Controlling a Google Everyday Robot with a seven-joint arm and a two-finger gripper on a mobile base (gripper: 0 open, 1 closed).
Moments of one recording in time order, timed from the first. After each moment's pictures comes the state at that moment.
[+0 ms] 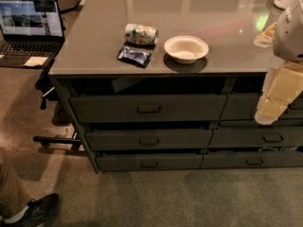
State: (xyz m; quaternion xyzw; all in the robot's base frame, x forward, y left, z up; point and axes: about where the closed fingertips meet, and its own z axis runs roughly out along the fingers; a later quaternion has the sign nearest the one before) arm 0.438 -0.217 0.976 -0.60 0.78 -0.03 0.16
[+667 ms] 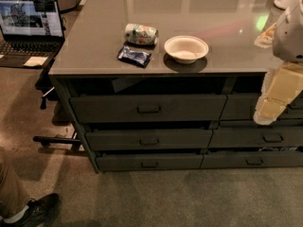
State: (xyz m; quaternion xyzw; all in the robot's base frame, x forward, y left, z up) arm 0.438 -0.216 0.975 -0.60 0.78 -0.03 0.16
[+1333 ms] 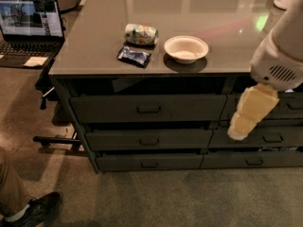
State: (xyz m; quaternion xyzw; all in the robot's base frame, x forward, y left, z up) arm 0.432 -0.204 0.929 -0.51 0.85 0.00 0.12
